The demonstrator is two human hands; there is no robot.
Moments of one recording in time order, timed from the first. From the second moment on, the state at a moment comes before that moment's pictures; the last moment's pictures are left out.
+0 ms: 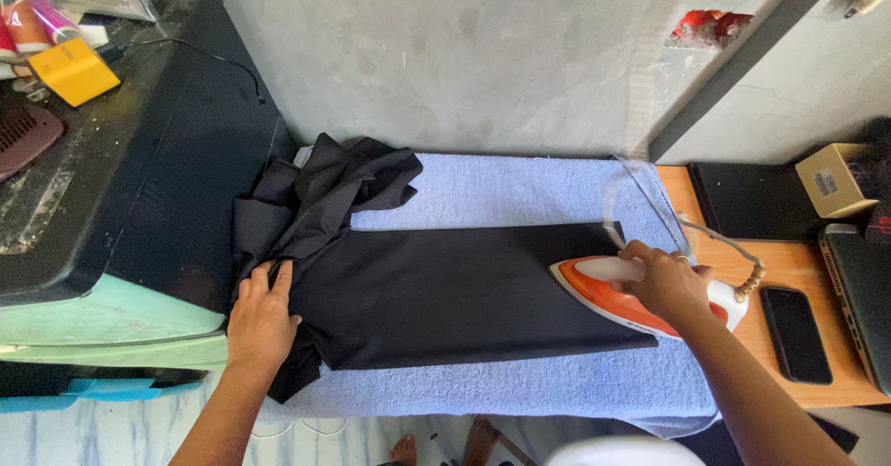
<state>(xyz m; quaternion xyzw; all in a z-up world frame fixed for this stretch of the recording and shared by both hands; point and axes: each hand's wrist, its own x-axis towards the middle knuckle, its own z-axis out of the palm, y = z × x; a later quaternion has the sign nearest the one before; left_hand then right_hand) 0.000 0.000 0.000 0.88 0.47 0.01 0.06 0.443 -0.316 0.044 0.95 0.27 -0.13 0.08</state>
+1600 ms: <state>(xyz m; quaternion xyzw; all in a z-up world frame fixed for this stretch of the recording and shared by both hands) -0.028 -0.067 -0.010 0.92 0.19 -0.14 0.31 0.319 -0.185 0.055 0.87 0.48 -0.12 0.09</state>
